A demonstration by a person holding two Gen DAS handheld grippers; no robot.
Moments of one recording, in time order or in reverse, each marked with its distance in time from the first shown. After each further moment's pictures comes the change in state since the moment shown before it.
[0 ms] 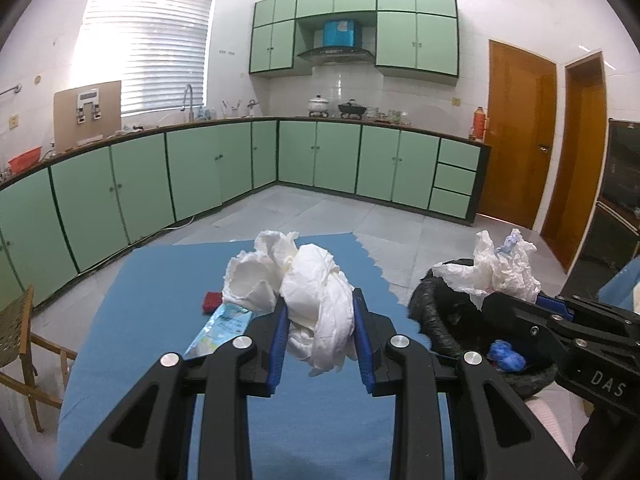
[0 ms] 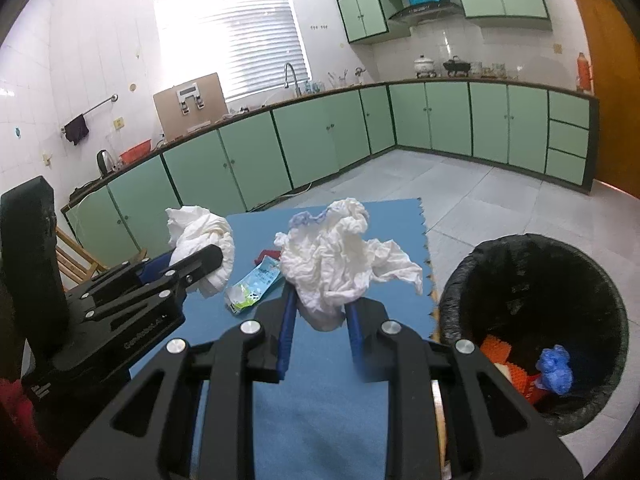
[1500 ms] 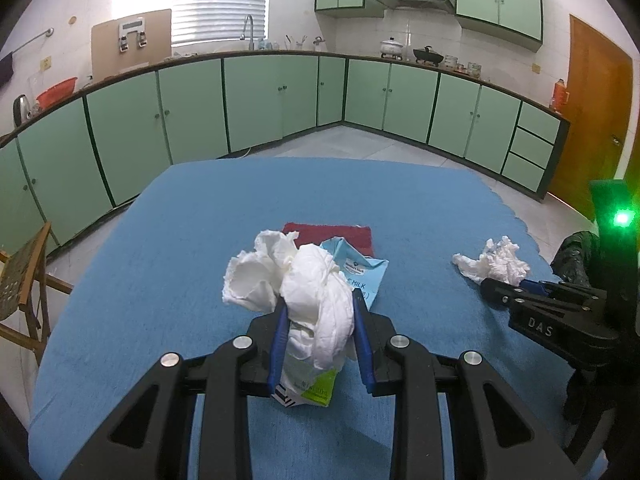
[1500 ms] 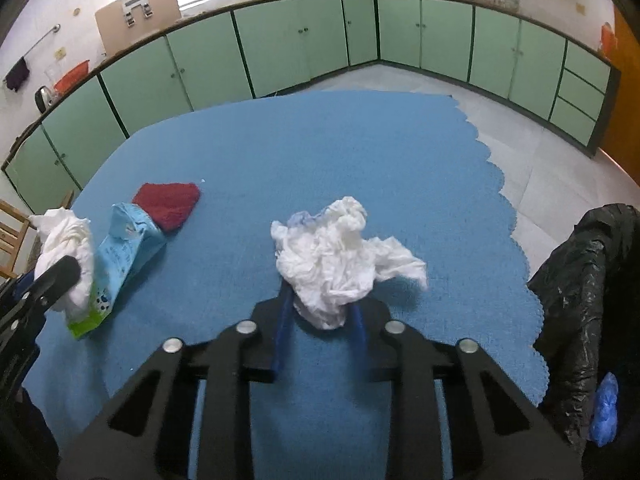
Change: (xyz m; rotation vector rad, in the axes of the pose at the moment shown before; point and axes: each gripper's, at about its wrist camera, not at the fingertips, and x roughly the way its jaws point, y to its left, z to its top) left arm 0.151 0.116 -0.060 -0.122 0.212 0.209; right arm 0.283 -0.026 -0.022 -0.022 0.334 -0.116
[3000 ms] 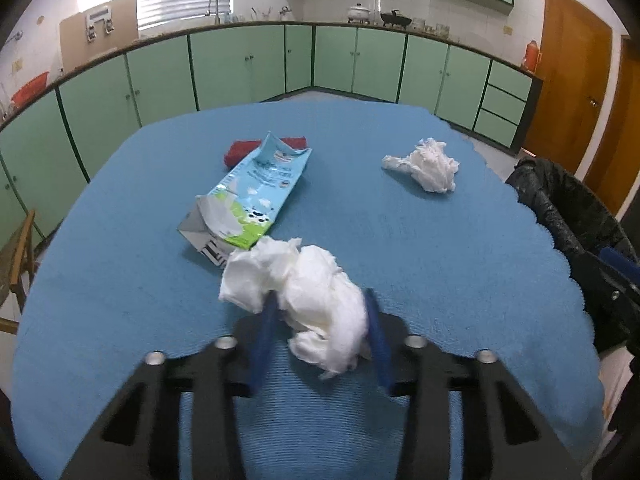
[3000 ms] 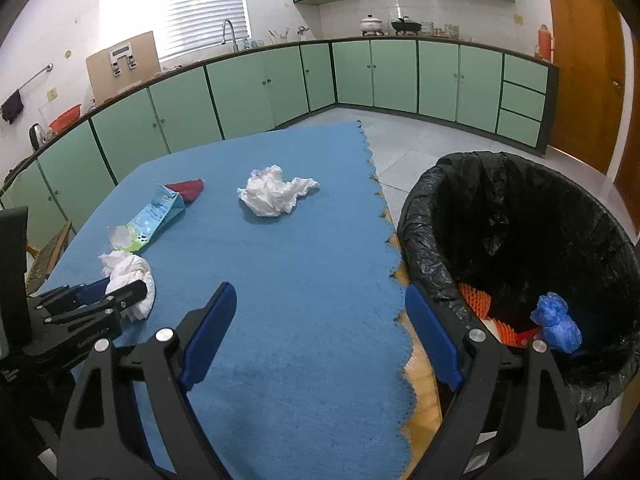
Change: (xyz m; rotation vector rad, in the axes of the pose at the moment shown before) left arm -0.034 -0.033 -0.064 0.073 0.124 -0.087; right arm -0.135 -0.019 -0.112 0.095 -0.189 -0.106
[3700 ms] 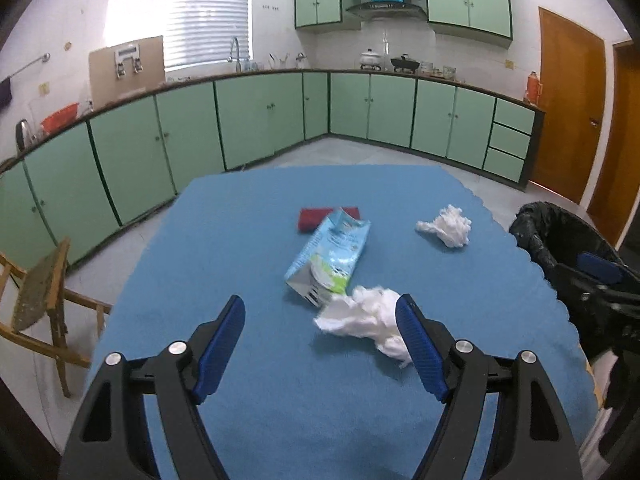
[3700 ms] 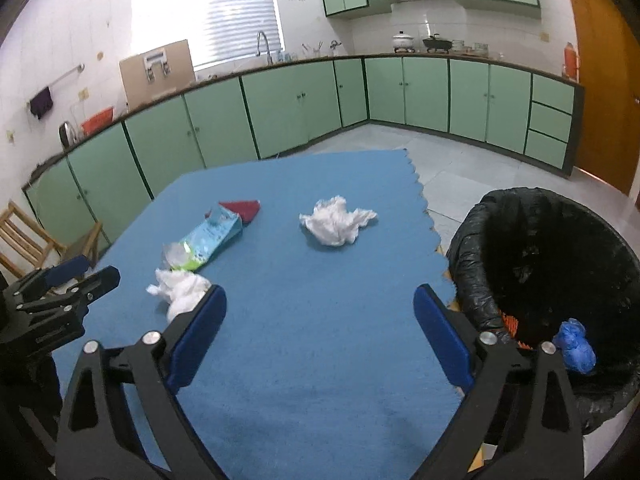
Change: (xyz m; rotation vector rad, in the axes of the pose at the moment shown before) left arm -0.081 0.047 0.006 0.011 -0.162 0.056; right arm -0.020 0.048 0.019 -0.052 -0.042 0.092
